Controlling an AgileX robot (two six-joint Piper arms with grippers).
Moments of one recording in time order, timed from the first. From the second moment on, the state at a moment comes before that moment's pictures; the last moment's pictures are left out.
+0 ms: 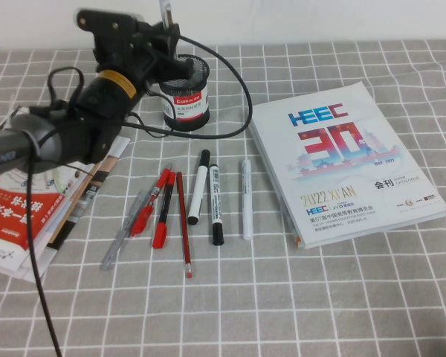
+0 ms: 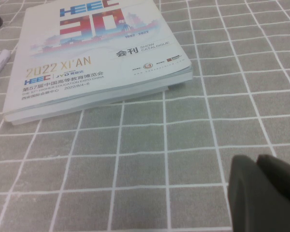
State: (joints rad) right arm 0.05 -0.02 0.03 0.14 0.41 0.03; left arm -0.31 2.08 -1.40 0.30 -0.65 -0.28
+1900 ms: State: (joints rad) right arm 0.05 -0.02 0.03 0.14 0.41 0.03; left arm -0.33 0.96 -0.73 0.46 -0.19 -0.43
